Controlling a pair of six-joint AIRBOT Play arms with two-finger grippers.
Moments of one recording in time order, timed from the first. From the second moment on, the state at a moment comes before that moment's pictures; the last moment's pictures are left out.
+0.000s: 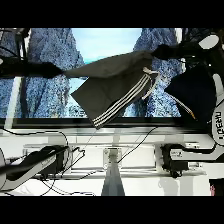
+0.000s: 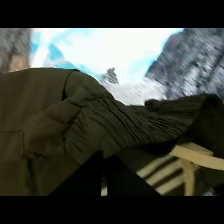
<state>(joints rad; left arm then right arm) 0.09 -1.09 1.17 0.90 -1.33 -1.12 -0.10 -1.46 1.41 -0.87 1.08 1.14</state>
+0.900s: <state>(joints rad) -0.48 -1.07 0.73 0.74 -1.13 -1.24 -0.20 -1.46 1.44 -1.44 1.32 1.13</state>
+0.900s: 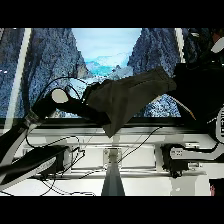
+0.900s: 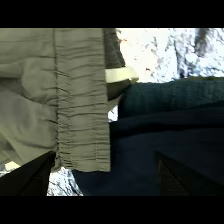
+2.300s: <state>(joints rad) -0.31 -1.37 0.70 0.66 -0.63 -1.11 -0.20 -1.46 1.44 -1.21 1.31 1.15</state>
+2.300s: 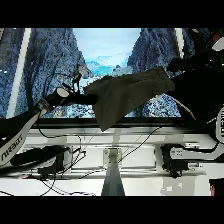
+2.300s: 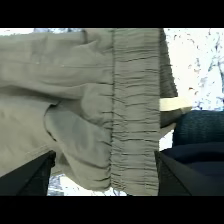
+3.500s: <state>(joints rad) 0.14 -1.30 0.94 1.42 -1.01 -1.02 0.16 -1.75 1.22 -0.78 1.00 1.42</state>
